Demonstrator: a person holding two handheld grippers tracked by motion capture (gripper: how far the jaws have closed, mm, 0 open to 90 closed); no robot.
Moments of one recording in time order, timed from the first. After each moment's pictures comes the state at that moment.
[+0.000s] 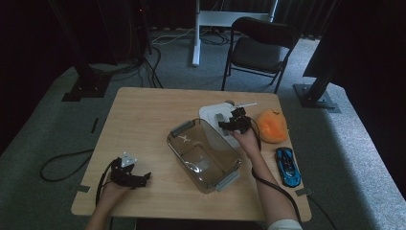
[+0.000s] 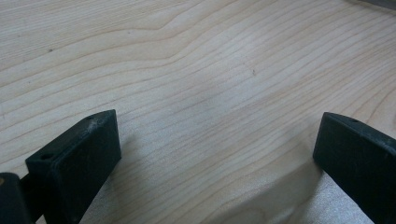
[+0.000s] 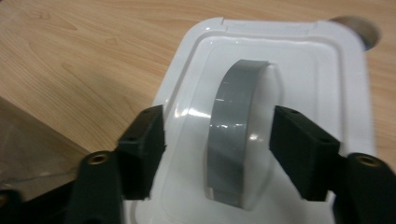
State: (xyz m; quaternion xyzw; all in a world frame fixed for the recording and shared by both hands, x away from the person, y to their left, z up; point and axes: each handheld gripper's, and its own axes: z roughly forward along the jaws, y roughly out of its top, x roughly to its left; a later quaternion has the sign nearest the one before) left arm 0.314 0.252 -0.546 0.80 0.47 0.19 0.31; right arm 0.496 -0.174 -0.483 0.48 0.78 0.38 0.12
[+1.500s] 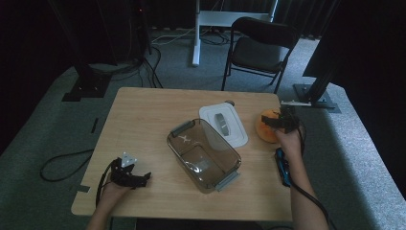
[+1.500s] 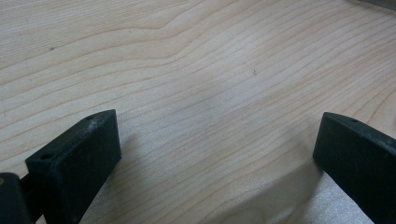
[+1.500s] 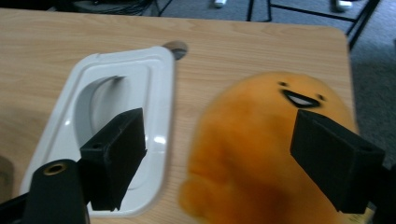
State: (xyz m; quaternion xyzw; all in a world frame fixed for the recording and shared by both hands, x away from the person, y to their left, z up) left arm 0.313 0.252 -0.546 0.80 0.47 0.19 0.31; right arm 0.458 -0.315 -0.433 0.58 0.69 0.37 0.20
